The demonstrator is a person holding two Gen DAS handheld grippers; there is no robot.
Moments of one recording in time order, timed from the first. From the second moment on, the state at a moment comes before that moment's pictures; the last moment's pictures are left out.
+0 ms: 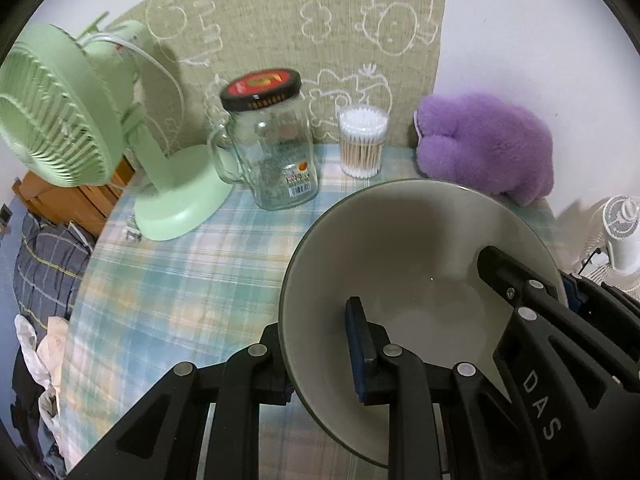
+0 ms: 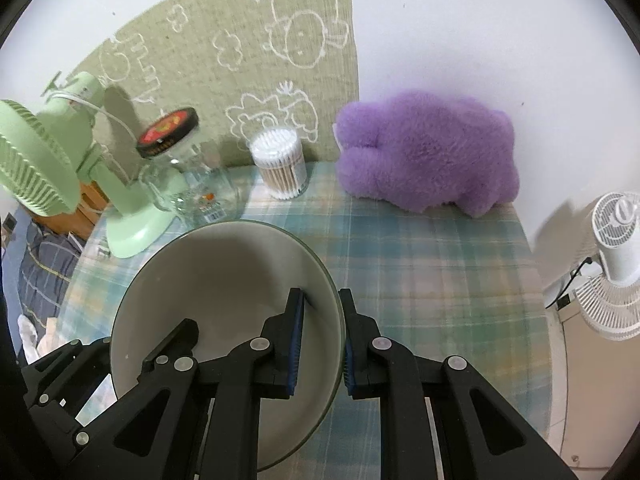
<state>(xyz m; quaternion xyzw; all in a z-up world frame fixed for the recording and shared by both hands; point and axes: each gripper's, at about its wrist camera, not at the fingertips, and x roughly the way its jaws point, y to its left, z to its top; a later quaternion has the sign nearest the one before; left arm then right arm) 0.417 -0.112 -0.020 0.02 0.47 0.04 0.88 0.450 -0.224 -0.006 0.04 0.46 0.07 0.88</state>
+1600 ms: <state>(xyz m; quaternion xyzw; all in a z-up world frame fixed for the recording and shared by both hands) 0.186 -0.070 0.050 0.01 0.42 -0.04 0.91 0.187 -0.176 0.086 0.05 0.40 0.00 0.91</state>
